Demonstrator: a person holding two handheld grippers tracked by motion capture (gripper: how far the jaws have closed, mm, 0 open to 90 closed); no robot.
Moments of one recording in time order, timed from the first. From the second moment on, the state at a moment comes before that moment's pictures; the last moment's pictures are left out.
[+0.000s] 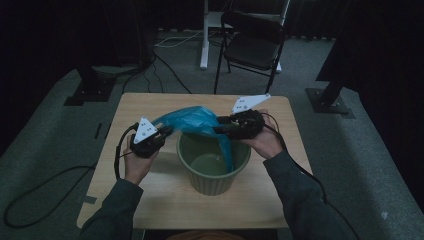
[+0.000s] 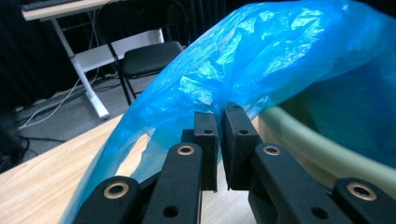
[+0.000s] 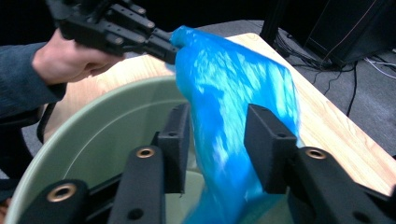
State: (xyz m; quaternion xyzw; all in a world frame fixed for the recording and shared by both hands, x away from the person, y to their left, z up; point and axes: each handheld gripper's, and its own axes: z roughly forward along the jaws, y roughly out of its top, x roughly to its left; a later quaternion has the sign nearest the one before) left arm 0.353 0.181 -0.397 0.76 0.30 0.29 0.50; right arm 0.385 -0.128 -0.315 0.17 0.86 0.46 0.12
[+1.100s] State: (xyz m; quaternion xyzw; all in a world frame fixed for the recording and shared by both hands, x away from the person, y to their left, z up) left arm 0.339 0.187 -0.385 0.75 0.29 0.29 0.52; right arm 0.392 -0.113 -0.327 0.16 0.88 0.42 0.13
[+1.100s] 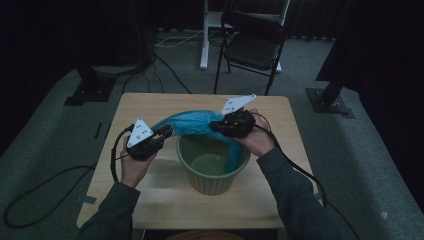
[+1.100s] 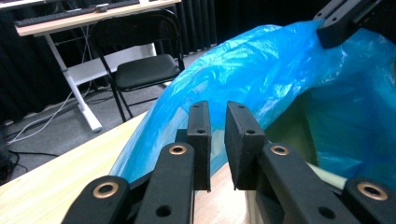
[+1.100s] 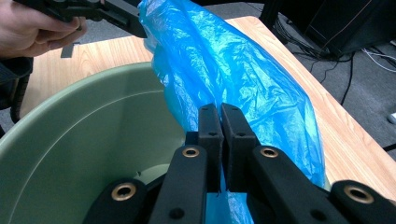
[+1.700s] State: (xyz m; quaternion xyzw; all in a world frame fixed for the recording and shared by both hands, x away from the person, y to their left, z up) left arm 0.341 0.175 -0.379 0.75 0.26 0.27 0.54; right arm 0.390 -0.111 -0.328 0.14 0.88 0.43 0.11
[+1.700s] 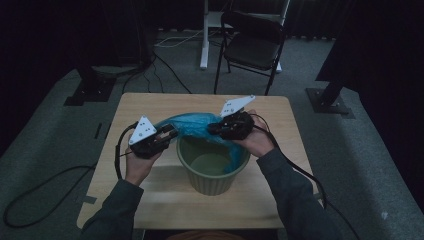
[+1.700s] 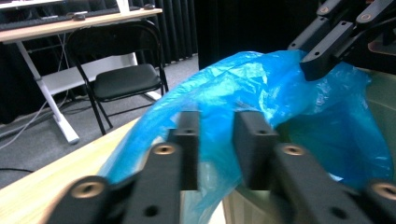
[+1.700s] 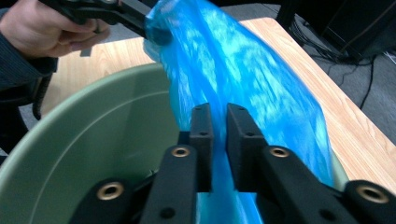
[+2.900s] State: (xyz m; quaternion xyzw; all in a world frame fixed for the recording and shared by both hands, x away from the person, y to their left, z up) left arm 0.345 0.189 -0.382 0.77 0.29 0.29 0.50; right arm 0.388 -0.126 -0.327 0.17 0.88 0.43 0.13
